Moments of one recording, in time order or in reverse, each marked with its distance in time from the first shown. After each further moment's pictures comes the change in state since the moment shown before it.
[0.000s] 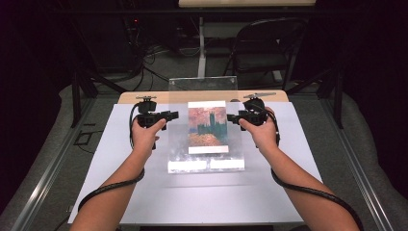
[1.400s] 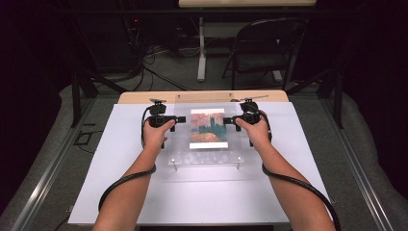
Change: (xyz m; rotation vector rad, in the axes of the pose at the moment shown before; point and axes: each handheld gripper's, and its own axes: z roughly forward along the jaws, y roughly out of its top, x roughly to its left) left arm 0.030 -0.009 0.065 0.128 0.027 -0.095; right arm -0.037 -0.016 0.064 0.104 0.065 0.138
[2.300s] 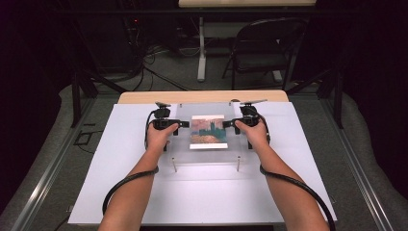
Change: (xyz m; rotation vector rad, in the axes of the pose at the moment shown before) left arm 0.010 -0.009 0.028 0.083 0.004 -0.025; right arm -0.016 -0.012 0.022 0.064 0.029 0.098
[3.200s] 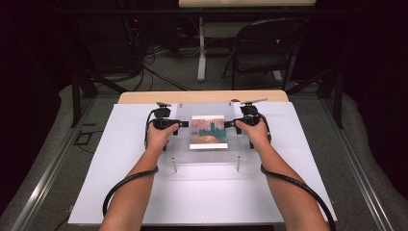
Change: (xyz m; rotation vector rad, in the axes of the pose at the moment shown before) left arm 0.000 0.000 0.000 -0.014 0.030 0.036; right arm -0.001 0.001 -0.003 0.011 -0.024 -0.037
